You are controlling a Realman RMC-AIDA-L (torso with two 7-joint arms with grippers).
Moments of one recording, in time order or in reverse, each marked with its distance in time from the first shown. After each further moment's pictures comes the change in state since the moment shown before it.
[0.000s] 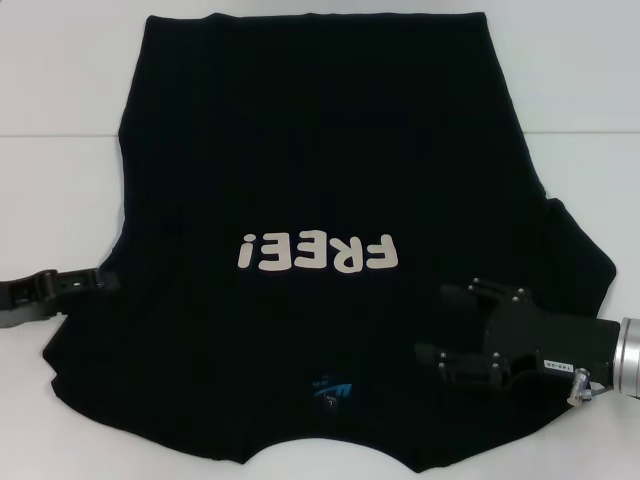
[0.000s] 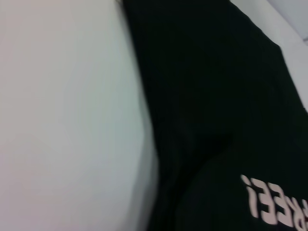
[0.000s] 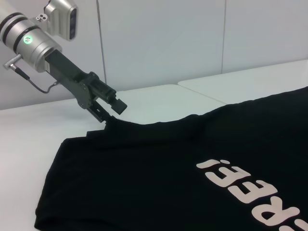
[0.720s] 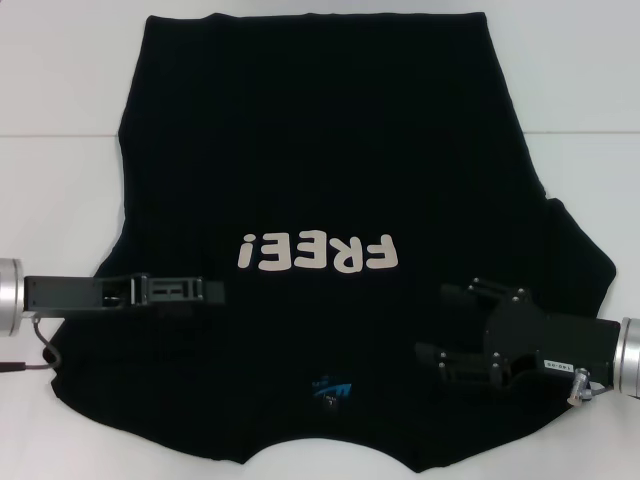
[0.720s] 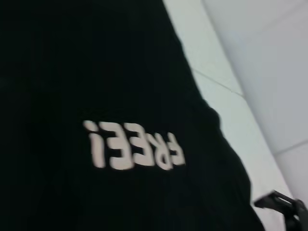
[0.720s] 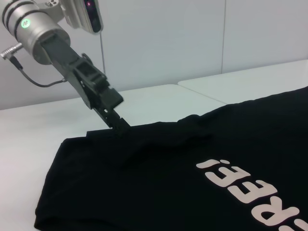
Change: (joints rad) left arm -0.117 -0.023 0.017 -0.069 -0.011 0.250 0.110; right arm 0.000 0.000 0.000 0.000 0.000 0.000 0.000
